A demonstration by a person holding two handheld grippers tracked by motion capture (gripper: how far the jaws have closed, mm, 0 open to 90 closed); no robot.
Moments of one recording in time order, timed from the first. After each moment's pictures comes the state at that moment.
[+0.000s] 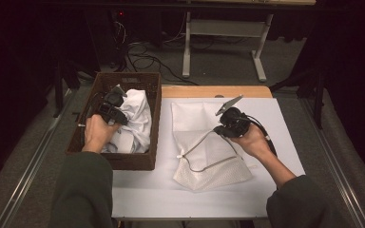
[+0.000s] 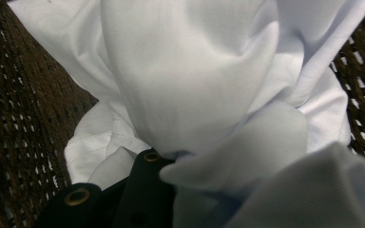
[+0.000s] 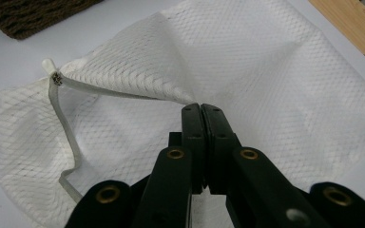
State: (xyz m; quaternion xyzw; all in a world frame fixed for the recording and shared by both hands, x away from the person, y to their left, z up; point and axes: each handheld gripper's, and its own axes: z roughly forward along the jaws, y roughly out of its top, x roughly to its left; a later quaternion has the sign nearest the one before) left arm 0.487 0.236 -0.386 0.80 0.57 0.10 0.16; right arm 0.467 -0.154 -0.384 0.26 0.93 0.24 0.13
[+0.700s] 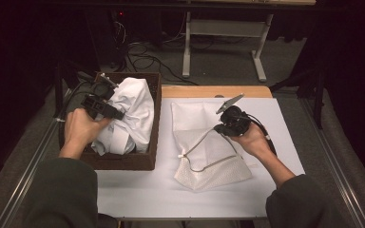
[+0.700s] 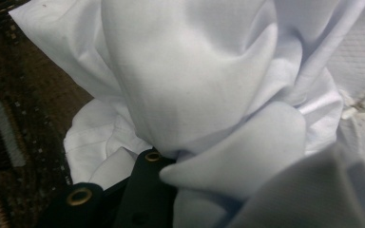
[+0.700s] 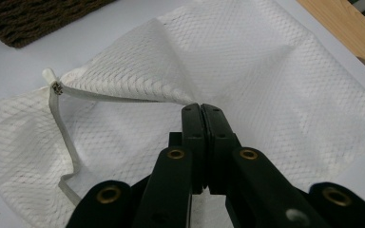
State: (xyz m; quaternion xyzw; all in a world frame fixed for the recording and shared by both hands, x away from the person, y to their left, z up) left arm 0.444 0.234 -0.315 0.83 0.50 0.10 0.23; right arm 0.470 -0.155 -0.382 0.27 0.92 0.25 0.13
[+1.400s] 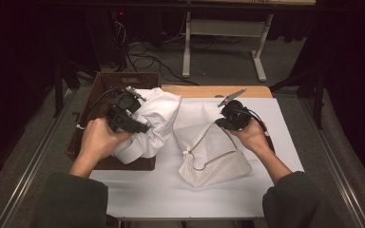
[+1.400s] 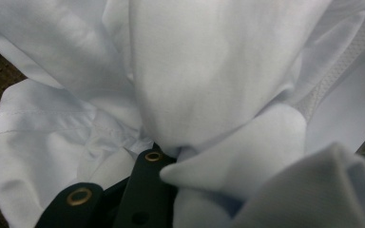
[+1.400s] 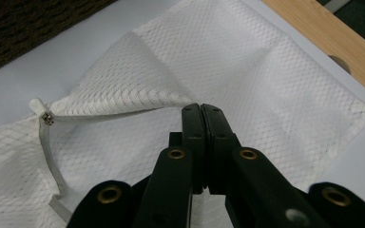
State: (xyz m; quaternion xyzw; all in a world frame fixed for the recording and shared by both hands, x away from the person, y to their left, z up) left arm 0.405 0.164 -0.302 0.88 0.39 0.08 0.26; right arm 0.485 -0.157 -0.379 0.31 0.91 0.26 0.15
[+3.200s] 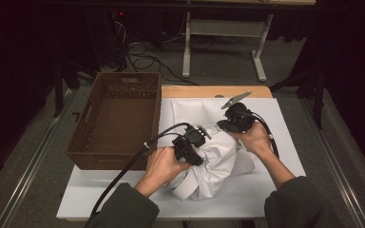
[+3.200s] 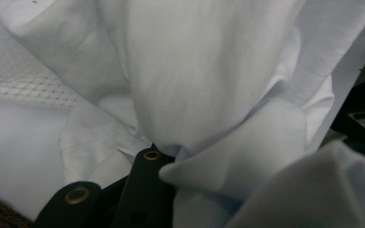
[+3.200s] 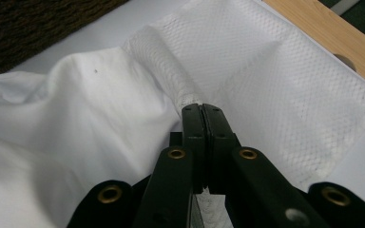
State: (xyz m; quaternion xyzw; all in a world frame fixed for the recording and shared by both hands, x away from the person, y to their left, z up) left arm 0.394 0.013 -0.394 0.92 0.31 0.00 0.22; right arm 0.476 -0.165 -0.382 0.31 0.90 0.27 0.14
